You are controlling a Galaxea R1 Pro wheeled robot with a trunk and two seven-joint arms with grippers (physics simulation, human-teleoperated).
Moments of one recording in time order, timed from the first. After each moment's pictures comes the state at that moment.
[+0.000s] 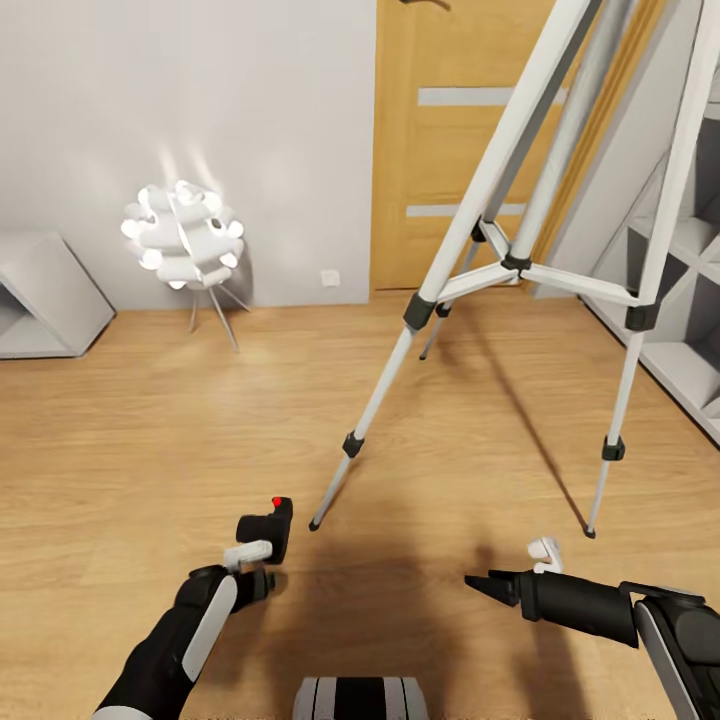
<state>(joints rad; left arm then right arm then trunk) -0.42 -0.02 -0.06 -1.01 0.40 0.74 0.34 -0.17 -0.23 -0.21 -1.57 -0.15 0.99 1.06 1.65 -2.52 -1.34</state>
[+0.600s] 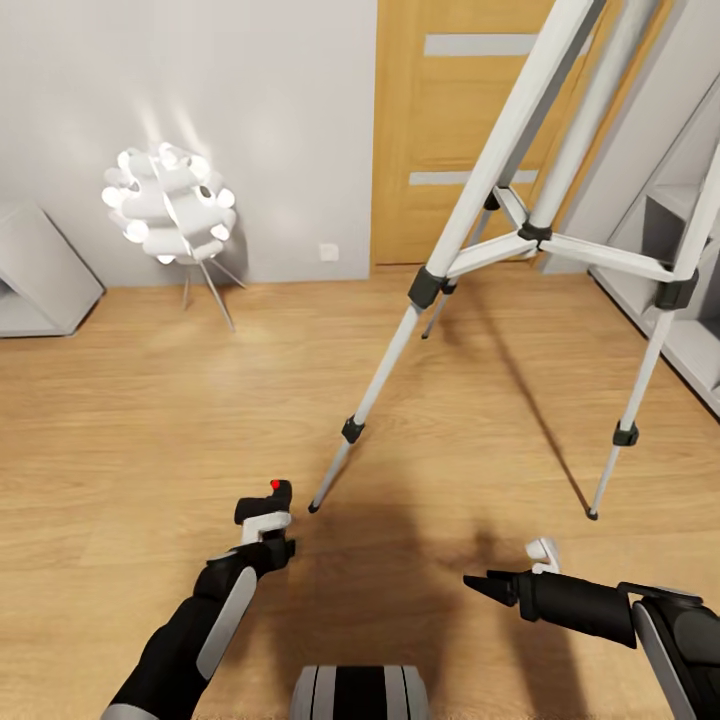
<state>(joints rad) -0.42 -0.04 -0.17 -1.13 0.40 0.60 0.35 -0.17 -0.22 -0.21 -1.57 -0.15 0.98 1.06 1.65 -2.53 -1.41</state>
